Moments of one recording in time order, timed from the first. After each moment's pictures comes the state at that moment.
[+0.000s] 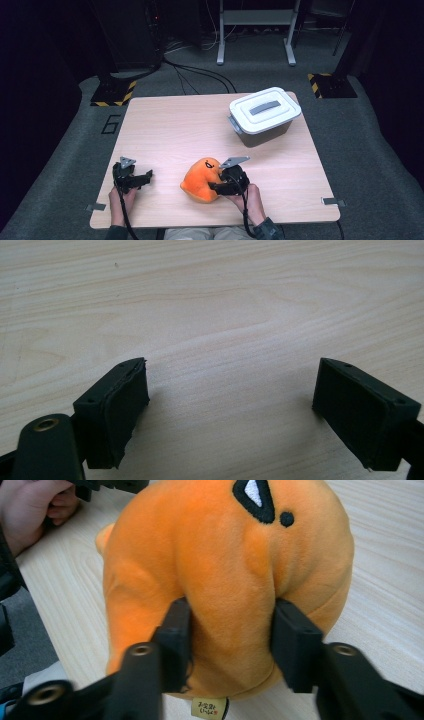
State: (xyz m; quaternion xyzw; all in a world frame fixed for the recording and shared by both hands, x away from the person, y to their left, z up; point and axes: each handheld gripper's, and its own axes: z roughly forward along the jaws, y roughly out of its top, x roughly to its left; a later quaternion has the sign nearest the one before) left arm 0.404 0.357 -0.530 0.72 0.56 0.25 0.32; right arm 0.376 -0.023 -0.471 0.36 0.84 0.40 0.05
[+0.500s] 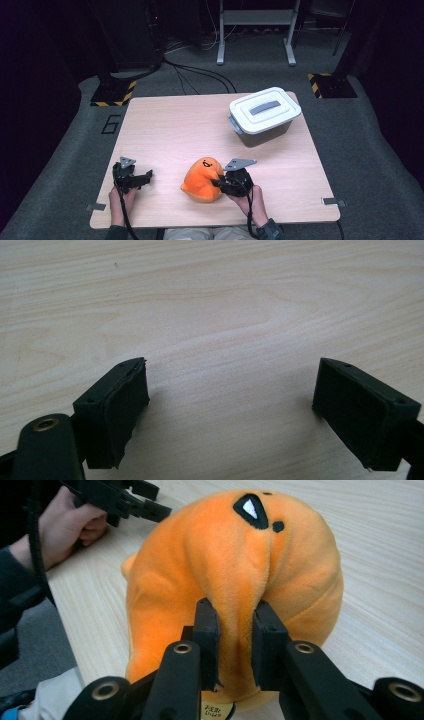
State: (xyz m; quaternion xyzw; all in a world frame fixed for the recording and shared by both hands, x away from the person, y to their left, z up) left arm 0.404 0.357 -0.530 0.72 0.56 0.25 0.32; right arm 0.366 -0.034 -0.464 0.33 0.82 0.45 0.06
